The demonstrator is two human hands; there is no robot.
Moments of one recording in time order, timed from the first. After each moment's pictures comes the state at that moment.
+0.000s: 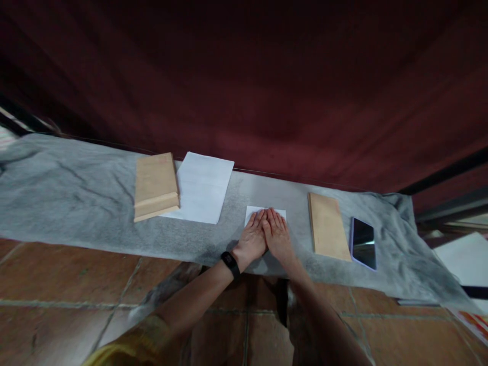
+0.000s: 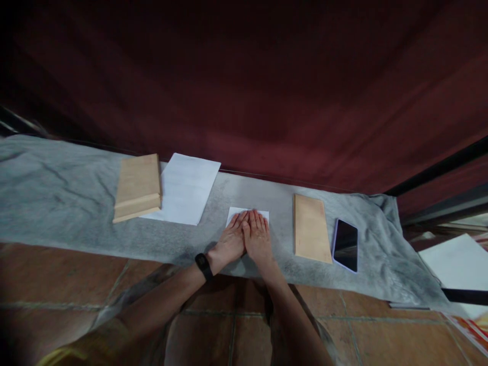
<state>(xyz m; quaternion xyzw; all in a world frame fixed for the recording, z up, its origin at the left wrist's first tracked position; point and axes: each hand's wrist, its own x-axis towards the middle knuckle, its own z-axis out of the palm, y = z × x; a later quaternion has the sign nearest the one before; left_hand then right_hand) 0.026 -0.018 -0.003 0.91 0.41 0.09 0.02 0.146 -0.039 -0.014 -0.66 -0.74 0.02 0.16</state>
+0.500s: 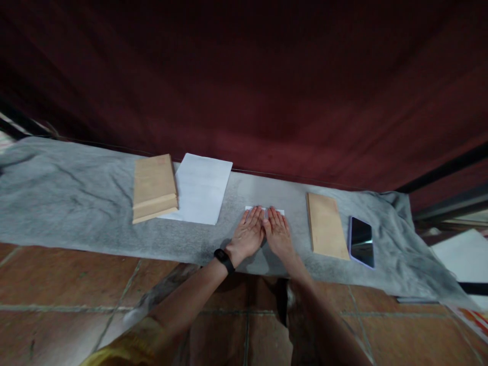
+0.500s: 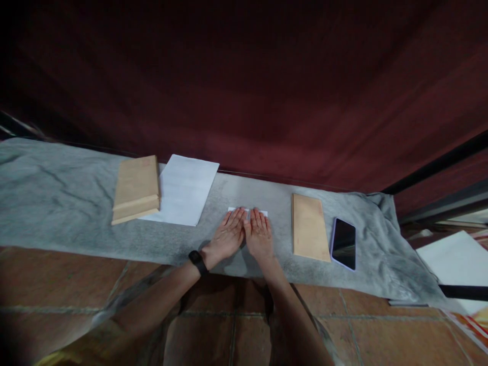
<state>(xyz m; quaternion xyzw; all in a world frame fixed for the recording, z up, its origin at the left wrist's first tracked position) 0.012 -0.009 0.000 0.89 0.45 0.10 0.04 0.153 -0.038 -0.016 -0.65 -0.74 -0.03 0.14</state>
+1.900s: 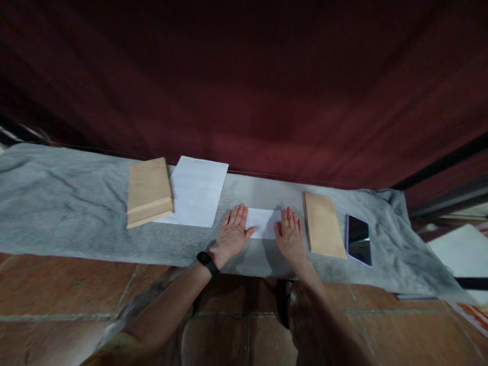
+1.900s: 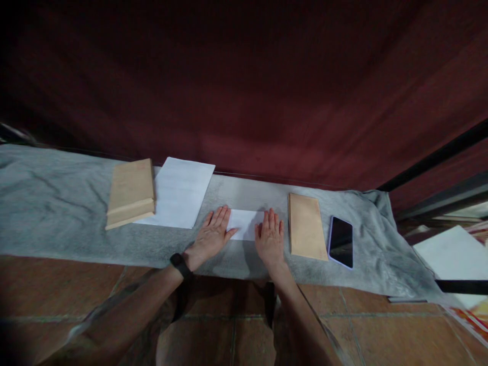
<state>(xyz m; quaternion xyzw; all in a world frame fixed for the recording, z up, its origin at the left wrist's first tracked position) -0.019 -0.002 0.004 0.85 0.52 0.07 0.00 0.186 -0.050 -0.019 -0.72 -0.66 -0.09 0.21</state>
